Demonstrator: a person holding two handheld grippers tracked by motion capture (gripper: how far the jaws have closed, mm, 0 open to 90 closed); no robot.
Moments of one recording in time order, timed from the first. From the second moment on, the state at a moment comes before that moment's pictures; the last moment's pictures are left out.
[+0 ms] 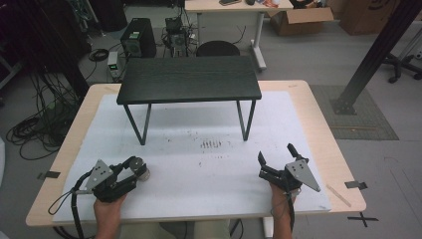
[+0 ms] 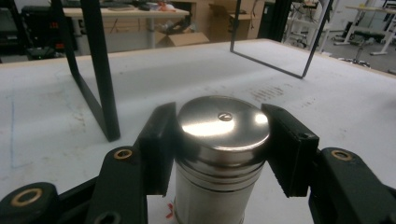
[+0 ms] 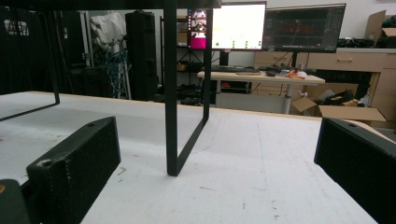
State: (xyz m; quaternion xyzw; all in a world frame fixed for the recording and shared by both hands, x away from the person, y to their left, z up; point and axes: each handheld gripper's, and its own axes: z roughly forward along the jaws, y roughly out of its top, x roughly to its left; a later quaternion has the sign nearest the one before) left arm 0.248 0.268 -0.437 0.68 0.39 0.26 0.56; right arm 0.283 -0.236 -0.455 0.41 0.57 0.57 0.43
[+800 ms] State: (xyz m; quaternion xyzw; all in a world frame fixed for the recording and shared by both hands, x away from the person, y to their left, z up) left arm 0.253 0.278 -0.369 0.65 0.36 0.27 0.62; right arm 0.283 -0.236 -0.455 0.41 0.57 0.57 0.43
